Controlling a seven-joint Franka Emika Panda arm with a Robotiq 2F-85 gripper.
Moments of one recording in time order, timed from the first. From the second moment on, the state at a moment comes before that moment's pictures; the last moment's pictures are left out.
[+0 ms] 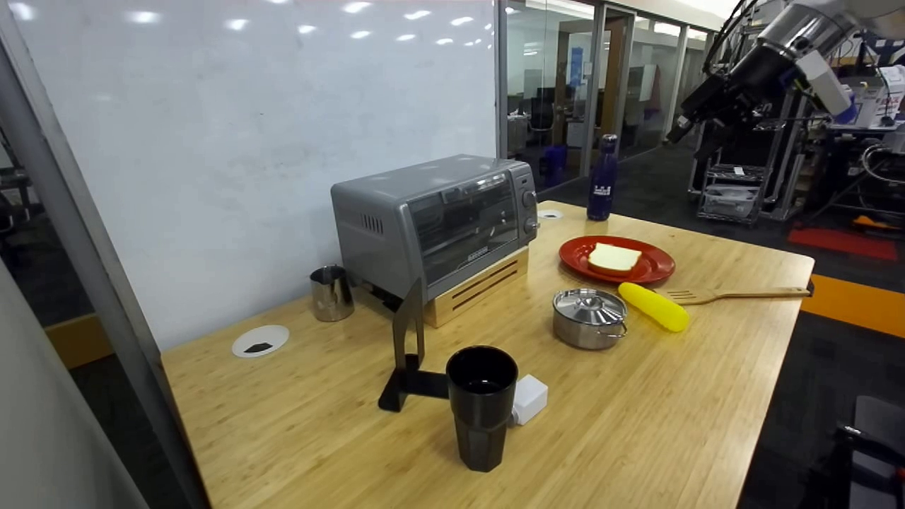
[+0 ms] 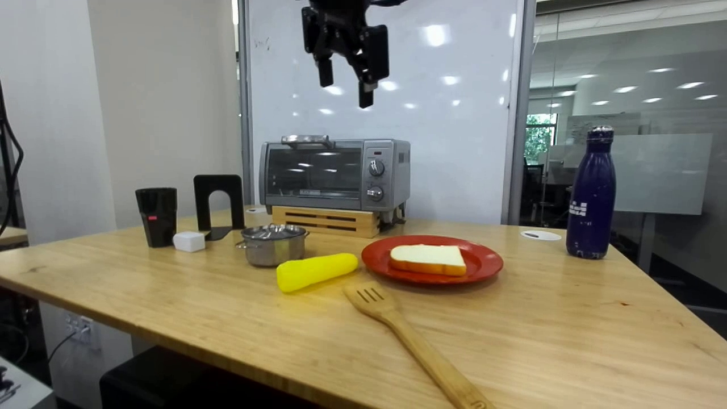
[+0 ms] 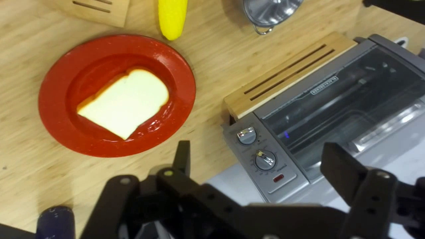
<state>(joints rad) 0.05 -0.37 -0.55 -2.41 0.48 2.45 -0.44</state>
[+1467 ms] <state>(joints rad) 0.52 -0.09 -1.23 -2.16 1.20 1.89 -0.95</state>
